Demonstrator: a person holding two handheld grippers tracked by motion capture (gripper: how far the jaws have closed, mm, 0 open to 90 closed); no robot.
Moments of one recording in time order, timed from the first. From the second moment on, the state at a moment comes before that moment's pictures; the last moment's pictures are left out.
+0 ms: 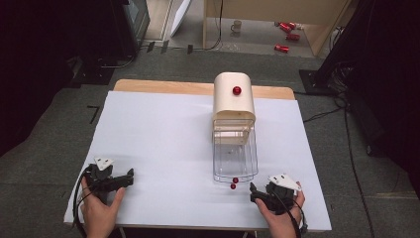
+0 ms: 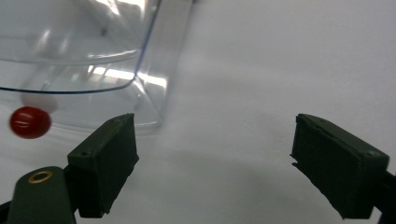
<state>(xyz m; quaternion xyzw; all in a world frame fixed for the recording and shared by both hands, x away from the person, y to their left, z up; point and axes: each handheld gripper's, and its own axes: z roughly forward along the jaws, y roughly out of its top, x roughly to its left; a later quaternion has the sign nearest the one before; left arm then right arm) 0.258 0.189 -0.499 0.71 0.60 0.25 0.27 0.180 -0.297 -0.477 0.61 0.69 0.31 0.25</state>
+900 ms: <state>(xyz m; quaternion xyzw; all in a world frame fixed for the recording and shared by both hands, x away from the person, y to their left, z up) 0.258 0.189 -0.499 0.71 0.60 0.25 0.27 0.159 -0.259 -0.452 0.55 0.70 0.39 0.23</state>
